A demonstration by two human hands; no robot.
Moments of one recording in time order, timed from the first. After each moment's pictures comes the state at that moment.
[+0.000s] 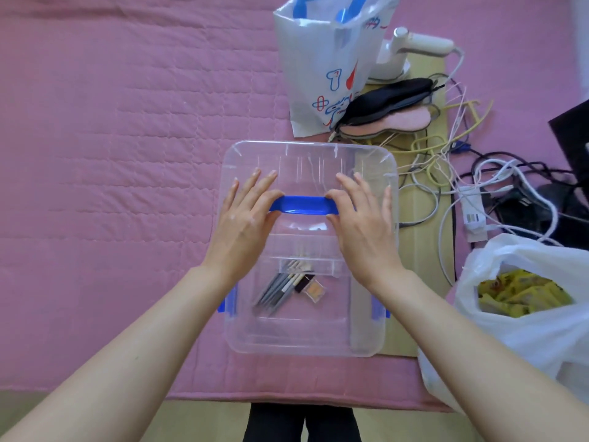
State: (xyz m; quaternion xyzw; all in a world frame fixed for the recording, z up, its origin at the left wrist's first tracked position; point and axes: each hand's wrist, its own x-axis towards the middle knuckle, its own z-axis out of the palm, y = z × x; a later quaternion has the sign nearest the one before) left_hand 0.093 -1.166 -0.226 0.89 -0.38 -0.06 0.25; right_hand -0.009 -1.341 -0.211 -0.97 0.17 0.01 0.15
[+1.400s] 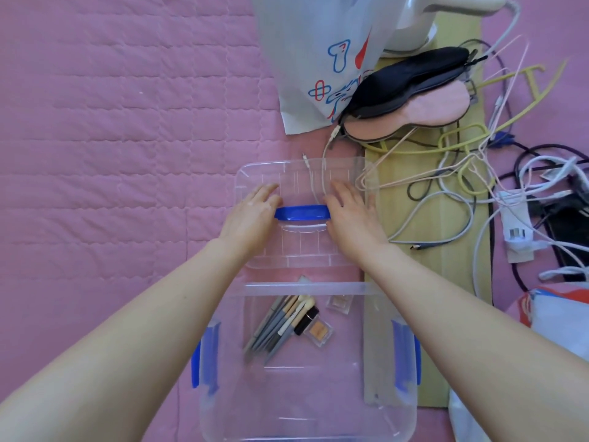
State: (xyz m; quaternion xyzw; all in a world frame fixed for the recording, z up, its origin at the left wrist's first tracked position) left_hand 0.178 -1.231 -0.374 0.90 -0.36 -0.24 0.07; right_hand 0.070 -1.398 -0.359 -0.96 0.16 0.21 0.12
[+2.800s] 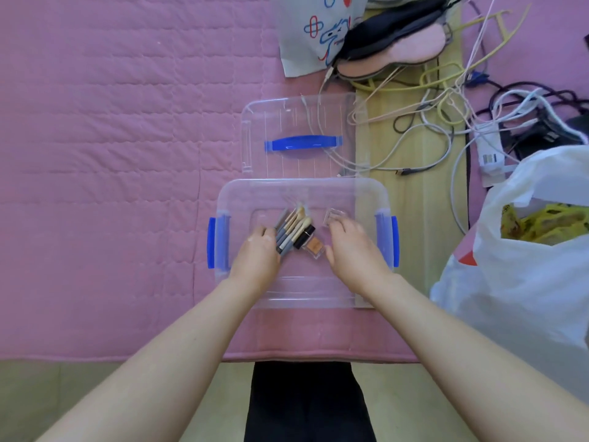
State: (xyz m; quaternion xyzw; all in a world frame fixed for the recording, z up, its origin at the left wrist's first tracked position) left_hand -0.010 -1.142 -0.323 0.91 -0.21 -0.33 0.10; right_hand -0.096 -1.300 -0.298 -0.93 0.19 0.25 0.21
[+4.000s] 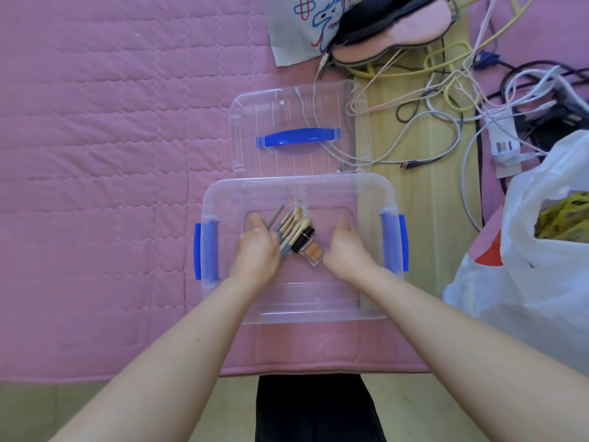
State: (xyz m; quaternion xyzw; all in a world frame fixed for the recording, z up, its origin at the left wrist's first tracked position) left_hand -0.003 -1.158 -0.352 0.92 -0.15 -0.31 0.18; right_hand -0.083 -1.297 -0.351 -0.82 0.35 0.29 0.33
